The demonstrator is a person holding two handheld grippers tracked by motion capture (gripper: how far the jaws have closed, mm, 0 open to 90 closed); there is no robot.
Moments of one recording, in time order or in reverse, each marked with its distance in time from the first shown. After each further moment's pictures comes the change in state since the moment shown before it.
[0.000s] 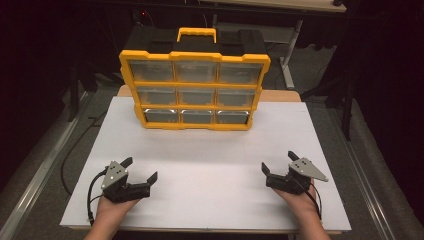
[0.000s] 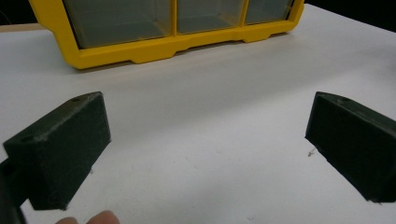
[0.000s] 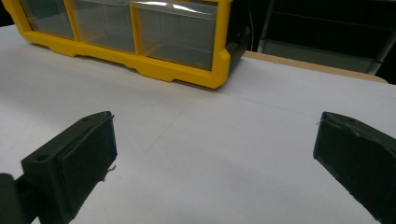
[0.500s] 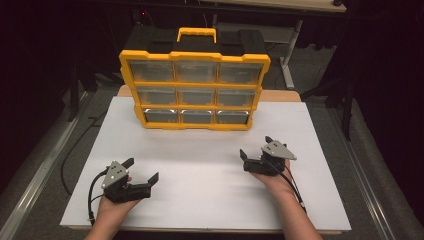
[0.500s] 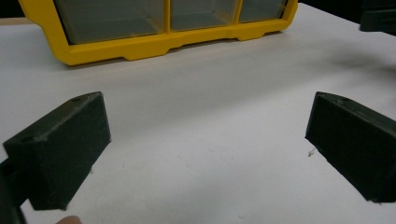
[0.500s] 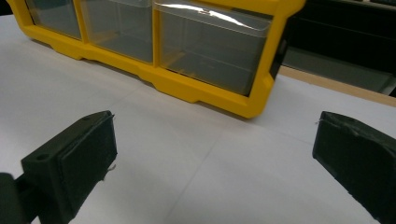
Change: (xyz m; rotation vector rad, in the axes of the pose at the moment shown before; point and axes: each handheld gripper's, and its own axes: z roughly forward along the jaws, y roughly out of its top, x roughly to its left) left arm -0.001 0.001 0.000 0.010 -0.030 -0.015; right arm 0.030 0.024 0.068 0.027 0.037 -0.073
